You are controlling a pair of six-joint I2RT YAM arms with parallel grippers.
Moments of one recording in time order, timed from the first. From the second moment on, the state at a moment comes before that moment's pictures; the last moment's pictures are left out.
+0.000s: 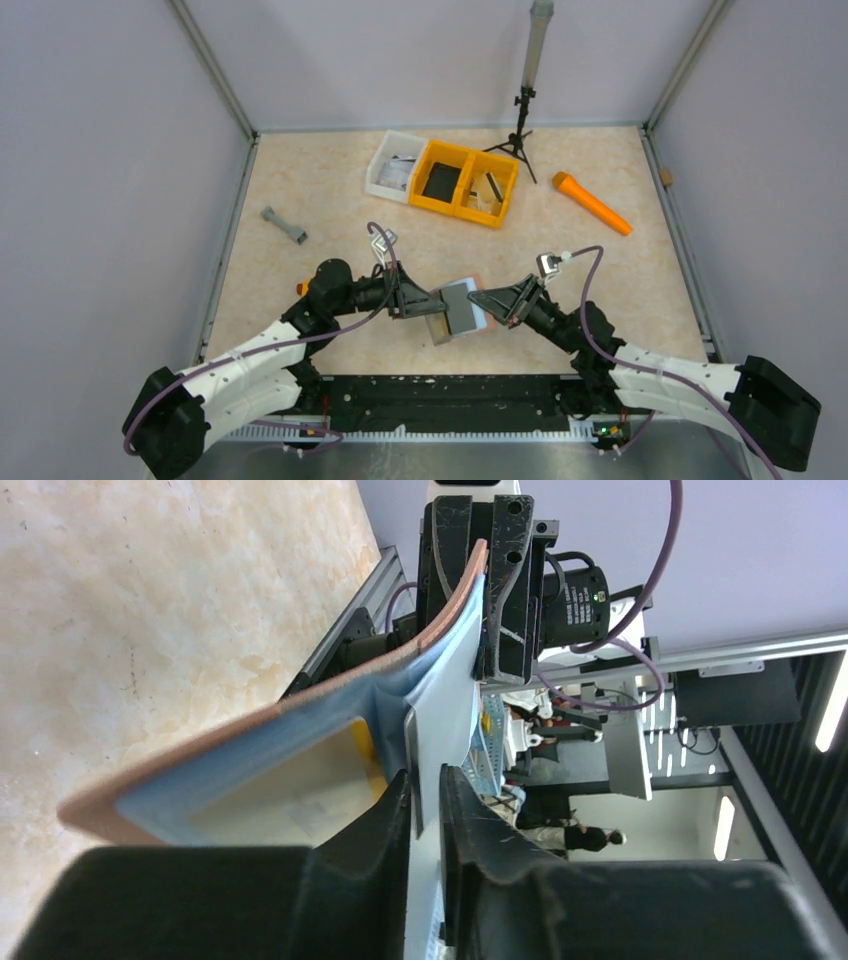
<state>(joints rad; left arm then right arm) -0.70 0.87 0.35 0.44 0.66 -1.21 0.95 0.78 0.04 0.94 -0.01 1.37</state>
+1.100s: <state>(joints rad) -0.70 0.94 0.35 0.51 0.70 -1.24 0.95 0.78 0.04 0.94 0.01 1.39</state>
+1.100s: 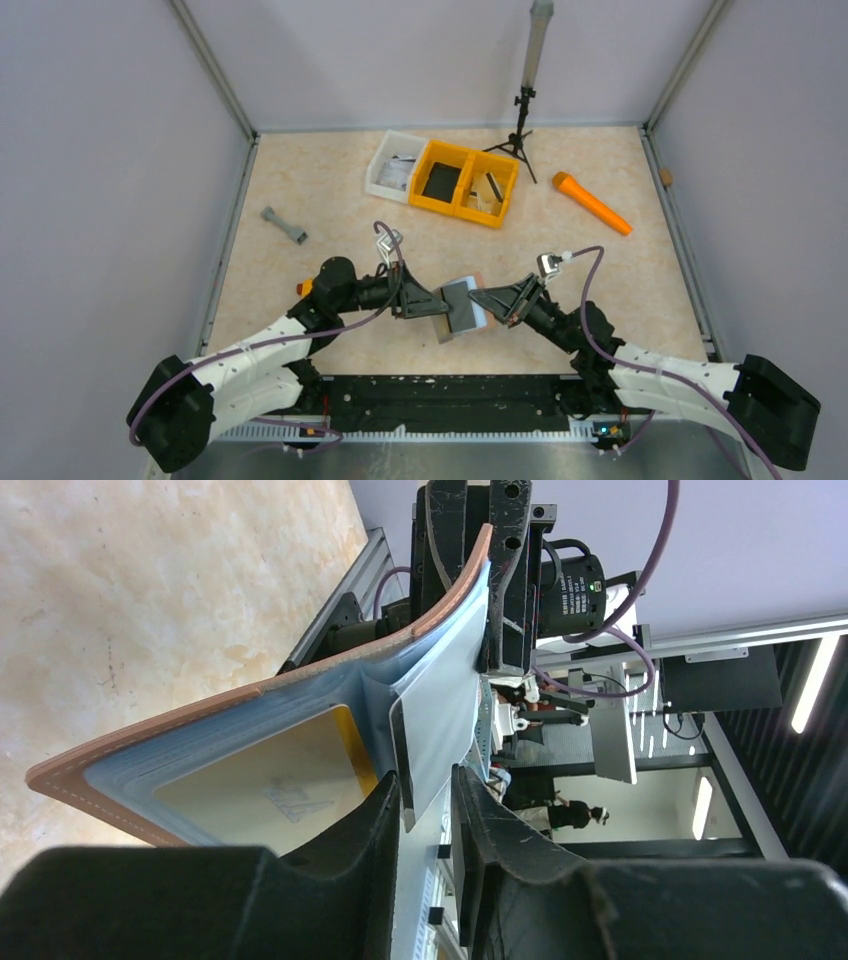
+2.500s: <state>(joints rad) -0.70 0.95 0.29 0.71 0.71 -1.31 0.95 0.71 0.01 0.92 0.05 1.42</state>
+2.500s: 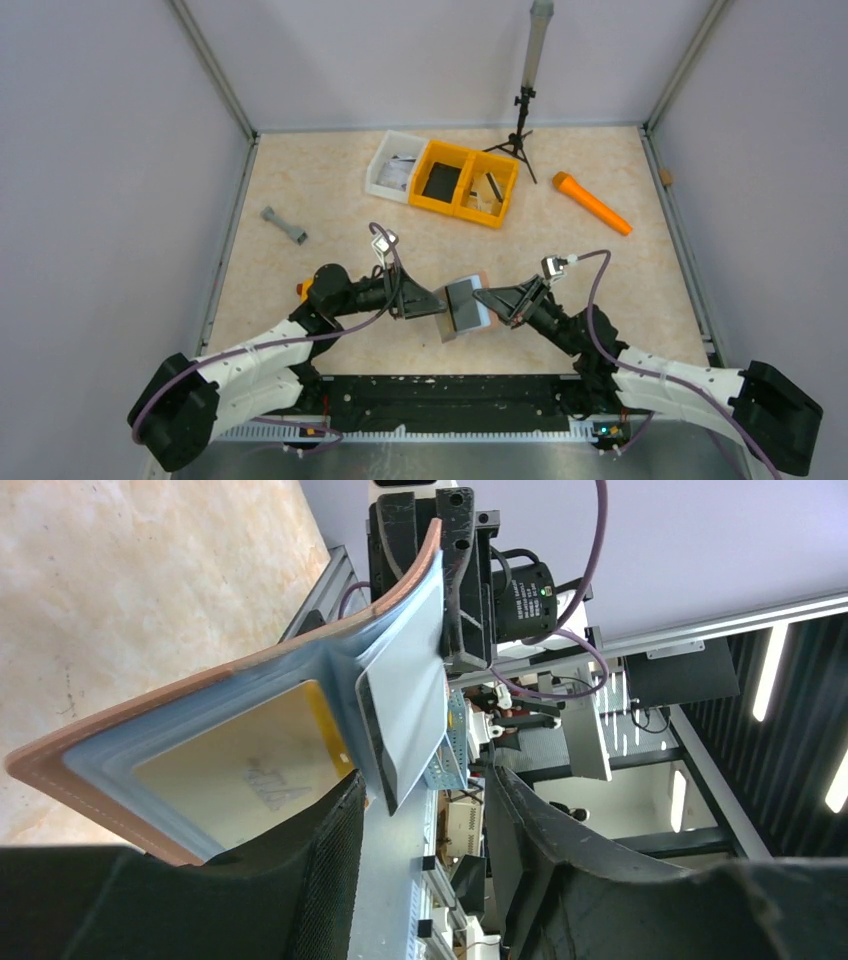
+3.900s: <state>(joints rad) -0.70 0.97 0.30 0.79 0.74 -1.33 0.95 0.83 0.02 1.08 0.00 1.47</state>
